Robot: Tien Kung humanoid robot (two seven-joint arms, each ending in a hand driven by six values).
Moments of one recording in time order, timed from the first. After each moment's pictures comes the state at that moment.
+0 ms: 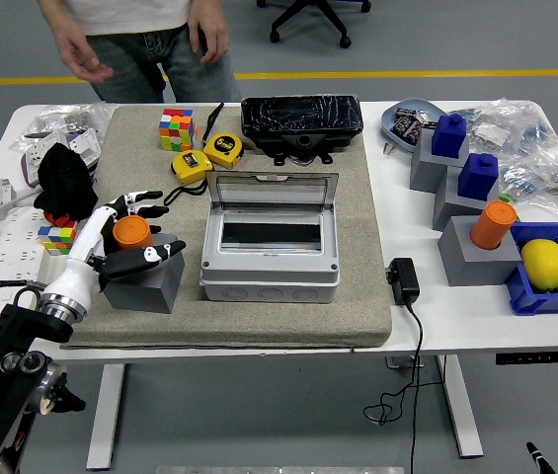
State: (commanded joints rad) left arm -0.02 0.06 -1.39 -1.40 1.37 0.00 -0.10; right arm 0.10 -0.06 1.47 0.18 -1.32 -0.02 0.03
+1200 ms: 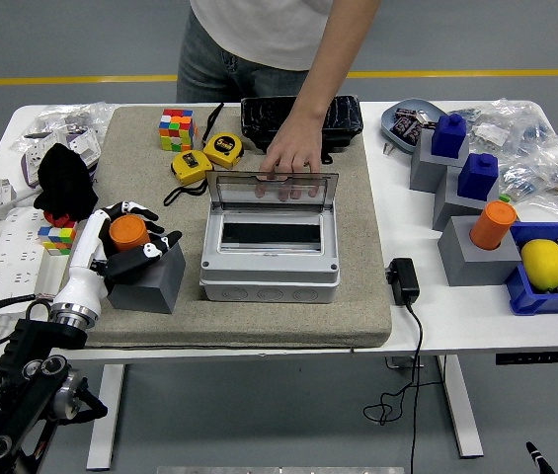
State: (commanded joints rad) left arm -0.03 0.04 -1.32 -1.32 1.28 0.14 -0.19; right arm 0.09 -0.06 1.47 0.18 -1.32 -0.02 0.03
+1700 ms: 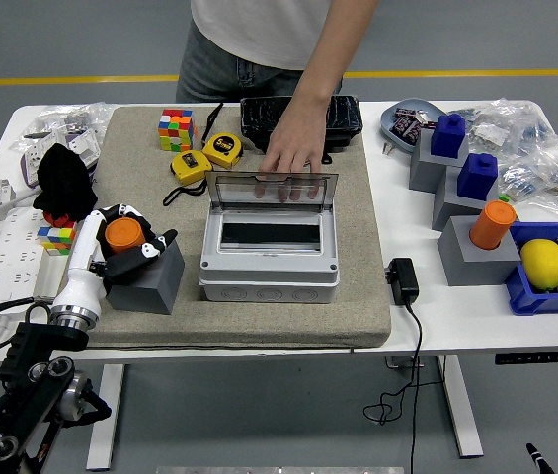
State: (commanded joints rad) left arm -0.03 0.04 -1.30 -1.32 1.31 0.22 -0.21; right arm 0.09 -0.06 1.47 0.18 -1.32 -0.02 0.03
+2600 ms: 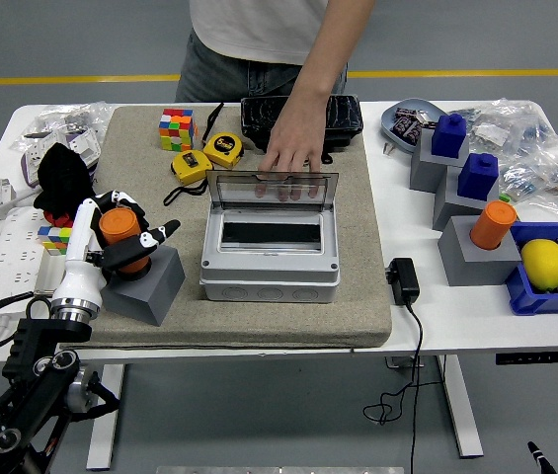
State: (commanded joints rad) left arm -0.06 0.03 -1.29 -1.34 1.25 0.26 -0.28; right arm 0.10 -0.06 1.48 0.18 -1.32 -0.02 0.03
